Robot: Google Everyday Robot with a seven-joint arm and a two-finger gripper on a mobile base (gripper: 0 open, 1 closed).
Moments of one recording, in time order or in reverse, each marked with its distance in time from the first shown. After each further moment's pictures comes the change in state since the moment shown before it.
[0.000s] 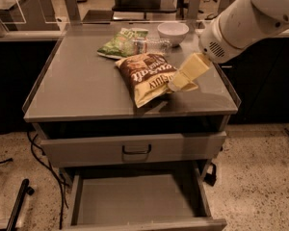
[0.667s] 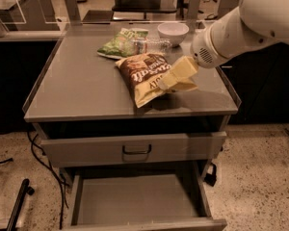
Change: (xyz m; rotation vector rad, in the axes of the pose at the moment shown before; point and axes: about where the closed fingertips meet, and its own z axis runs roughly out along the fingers) arm -0.009 -0.003 0.034 -0.029 -0.109 0.090
